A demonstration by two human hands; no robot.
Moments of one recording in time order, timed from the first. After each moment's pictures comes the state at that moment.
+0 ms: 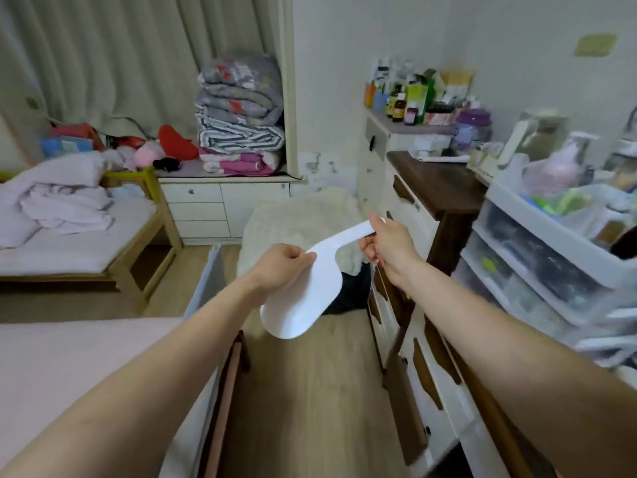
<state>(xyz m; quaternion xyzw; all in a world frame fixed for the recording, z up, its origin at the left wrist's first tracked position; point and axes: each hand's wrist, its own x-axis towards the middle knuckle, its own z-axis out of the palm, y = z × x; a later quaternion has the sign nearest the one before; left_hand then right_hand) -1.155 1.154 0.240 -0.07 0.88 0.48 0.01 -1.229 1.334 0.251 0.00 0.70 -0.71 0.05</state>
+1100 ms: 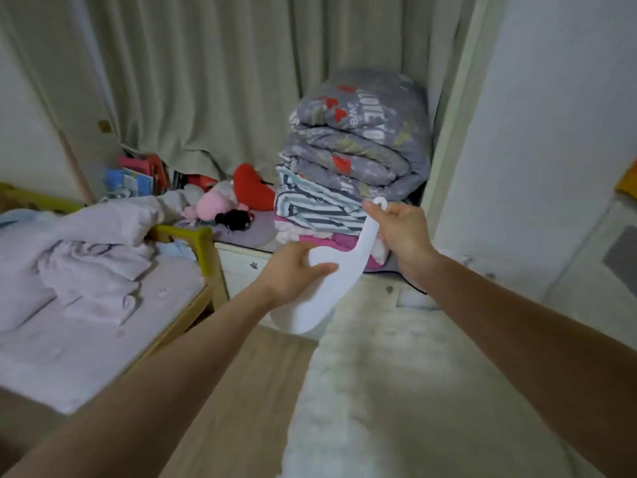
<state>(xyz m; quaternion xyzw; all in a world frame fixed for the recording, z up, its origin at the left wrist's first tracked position) -1.896 0.629 0.257 -0.13 0.91 0.35 -0.16 -2.033 0.762 0.284 -0.18 0.73 -0.66 0.02</state>
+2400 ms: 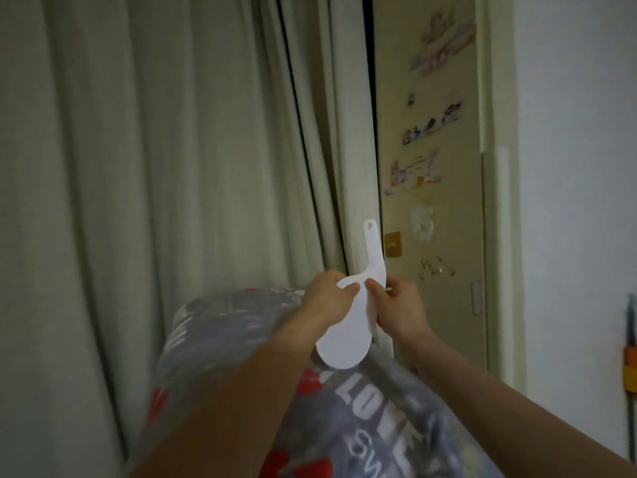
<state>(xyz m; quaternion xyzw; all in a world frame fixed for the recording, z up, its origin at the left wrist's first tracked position) -2.571 0.355 0.515 0.18 0.86 0.44 -0.16 -2.569 0.477 0.483 -0.03 0.76 -0.54 -0.36</state>
